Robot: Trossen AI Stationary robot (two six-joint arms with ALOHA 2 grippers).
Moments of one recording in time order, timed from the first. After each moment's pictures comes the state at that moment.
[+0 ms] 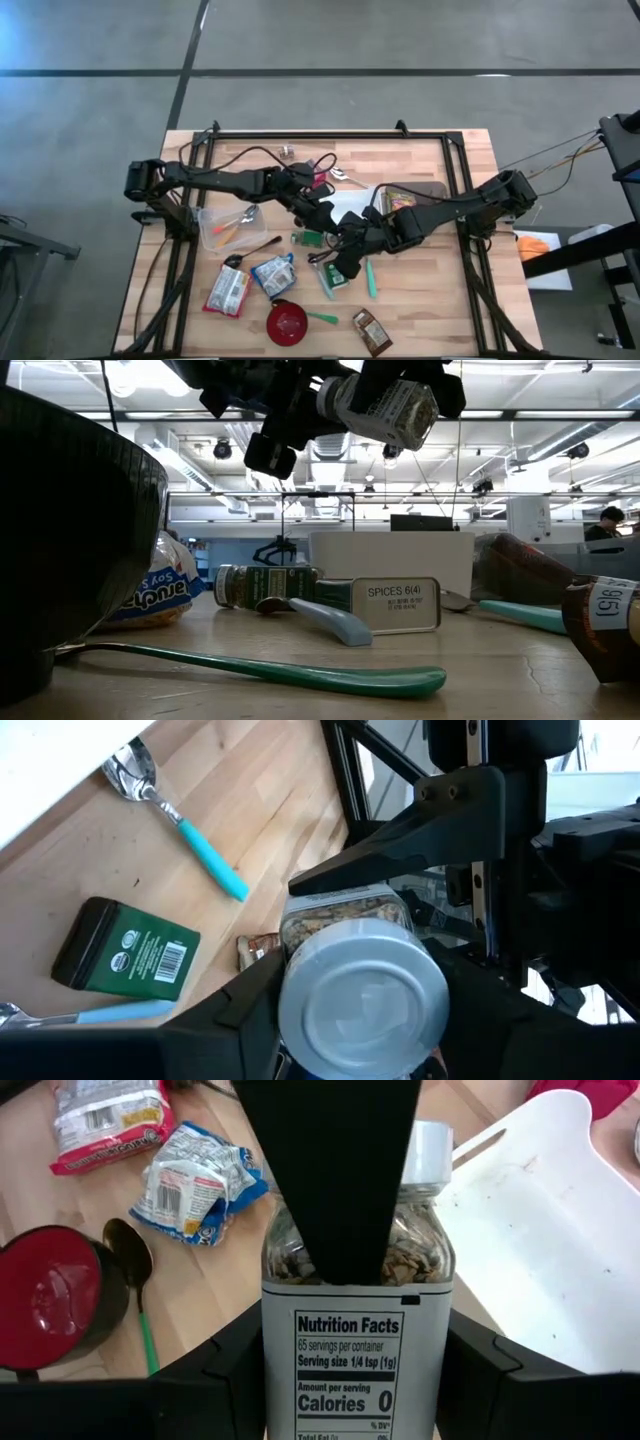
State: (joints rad) left arm 0.10 1.66 1.12 0.00 0.62 -1.21; right arm 0.31 1.69 1.46 -0.77 0.33 0.84
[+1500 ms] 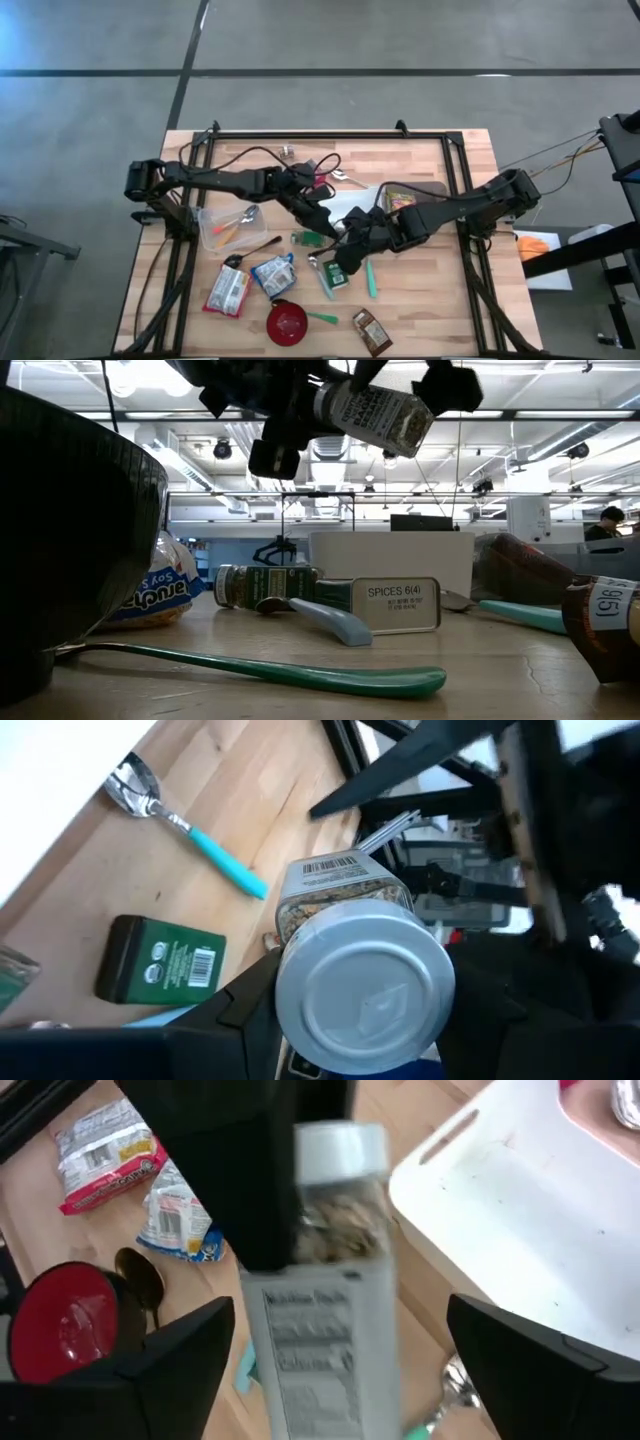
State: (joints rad) left arm 0.10 1.66 1.14 -0.07 0.64 -1.02; right arm 0.32 1.66 1.46 -0.83 0.34 1.00
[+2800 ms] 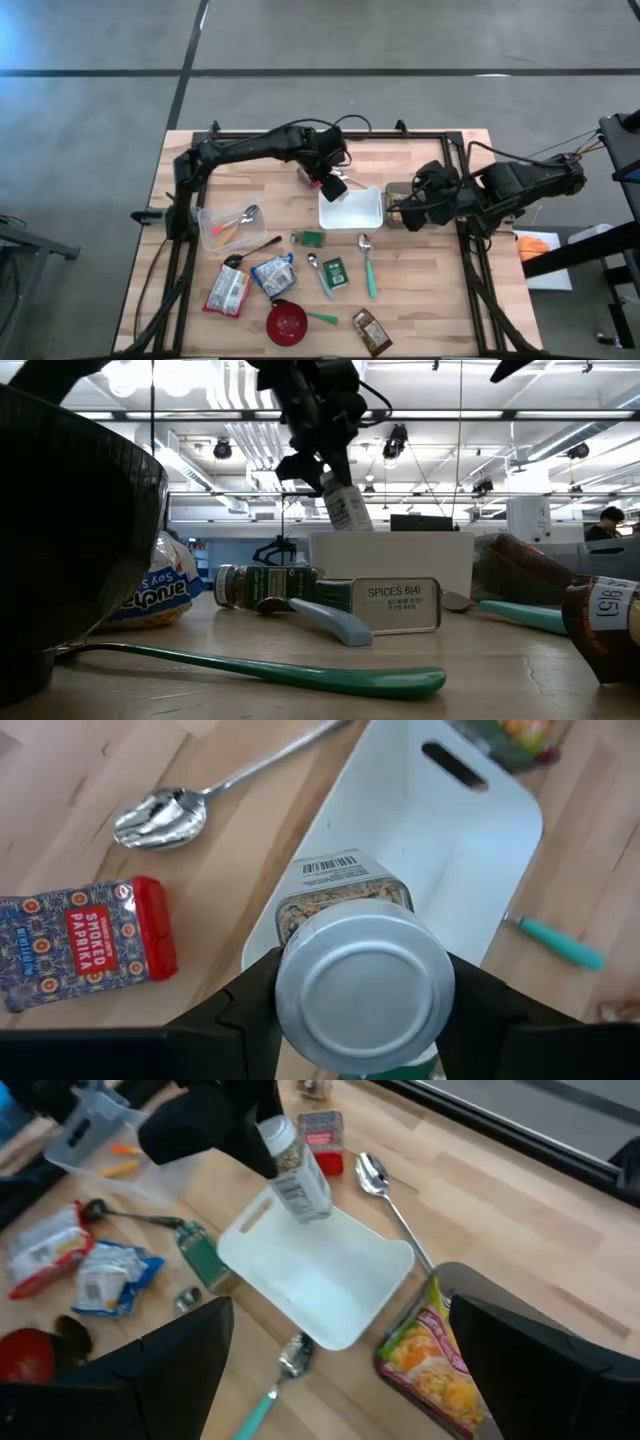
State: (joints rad) left arm 0.28 2.03 1.90 -1.05 0.16 -0.32; right arm 0.33 1.21 1.46 -1.32 0.58 1.12
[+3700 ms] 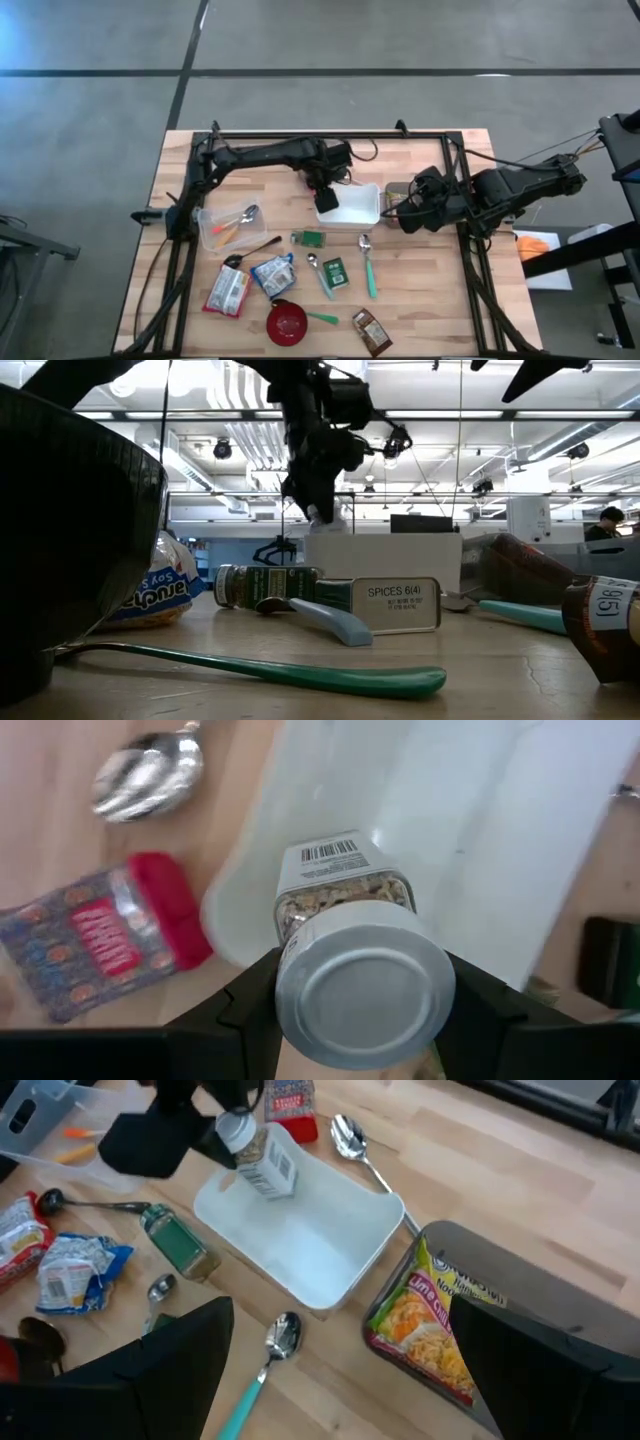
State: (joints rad) left arm 0.25 2.12 1.92 -1.16 0.07 -0.07; right arm 0.33 1.21 1.38 -1.33 0.55 1.25
